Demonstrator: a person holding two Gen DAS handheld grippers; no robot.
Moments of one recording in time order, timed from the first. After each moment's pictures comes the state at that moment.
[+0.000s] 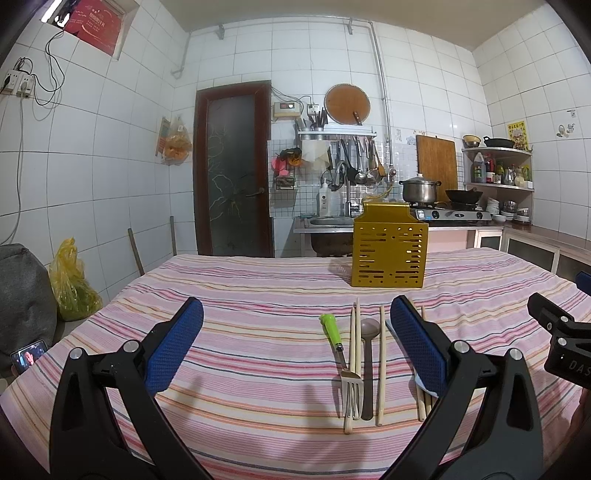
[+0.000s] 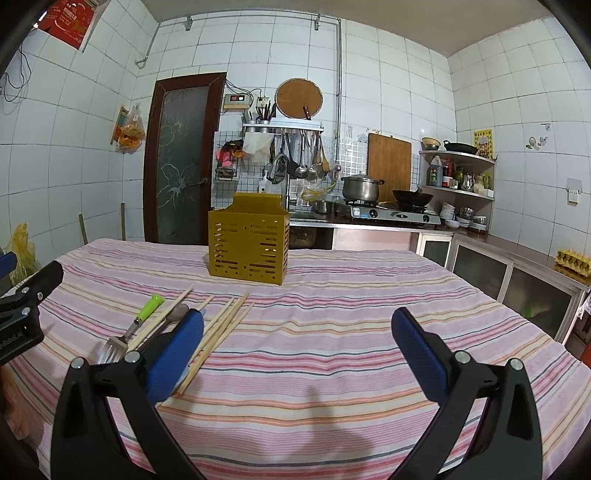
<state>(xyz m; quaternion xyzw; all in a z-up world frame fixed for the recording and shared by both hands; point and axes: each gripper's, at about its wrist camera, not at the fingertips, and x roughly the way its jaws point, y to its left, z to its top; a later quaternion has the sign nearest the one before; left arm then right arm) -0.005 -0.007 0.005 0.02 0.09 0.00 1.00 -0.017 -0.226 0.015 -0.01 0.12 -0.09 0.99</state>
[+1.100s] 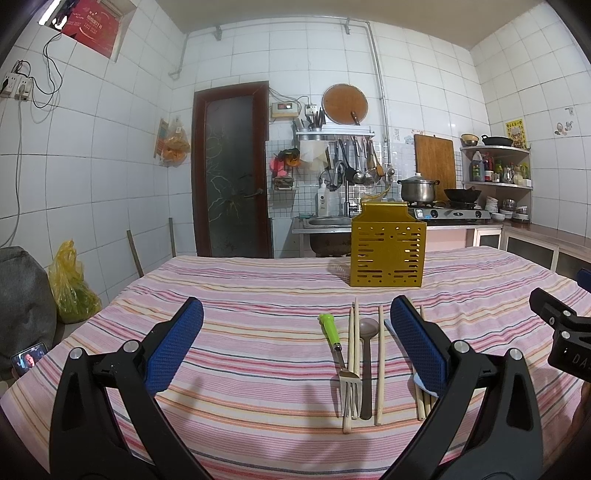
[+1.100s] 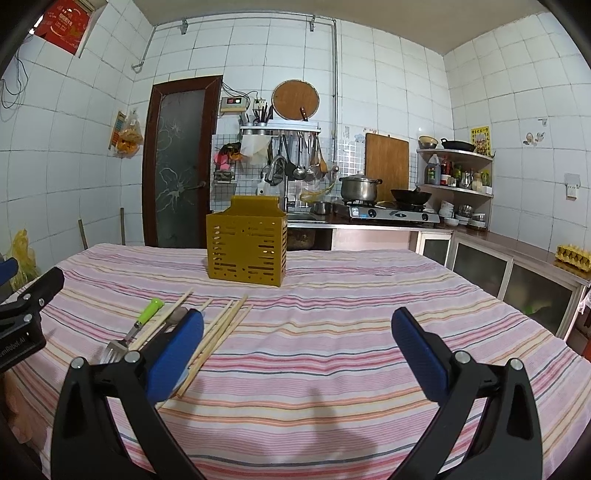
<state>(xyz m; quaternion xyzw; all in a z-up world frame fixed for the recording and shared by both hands) -0.010 -0.015 0.008 0.02 0.09 0.00 1.00 -0.021 -0.231 0.016 0.00 0.12 -0.09 0.99</state>
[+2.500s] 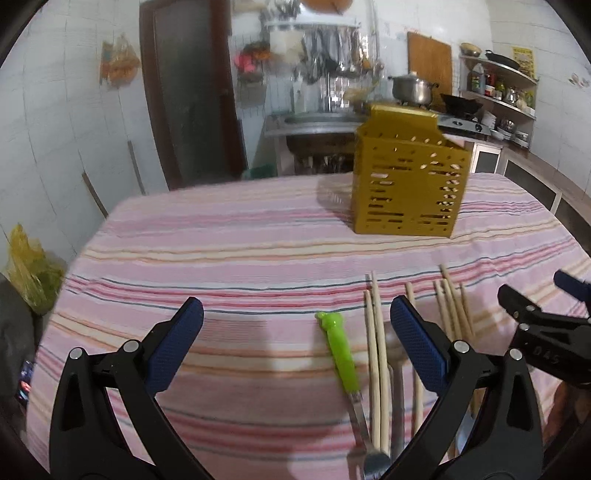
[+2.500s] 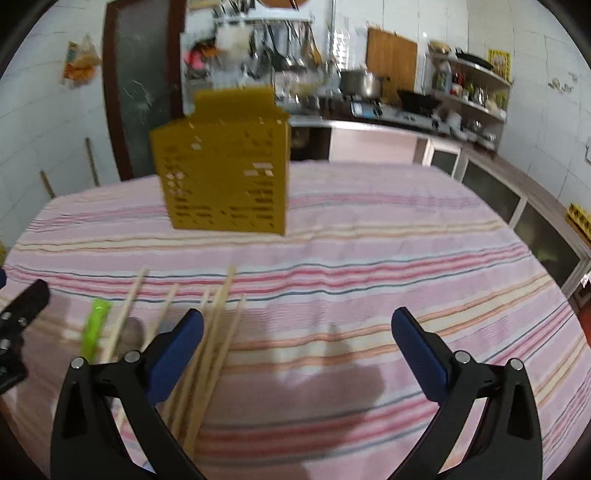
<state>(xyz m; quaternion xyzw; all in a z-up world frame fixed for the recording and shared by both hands) 0.192 -0.023 0.009 0.04 0.33 -0.05 0.94 0.169 -0.229 -0.007 0.03 0.35 -0.12 0.93</state>
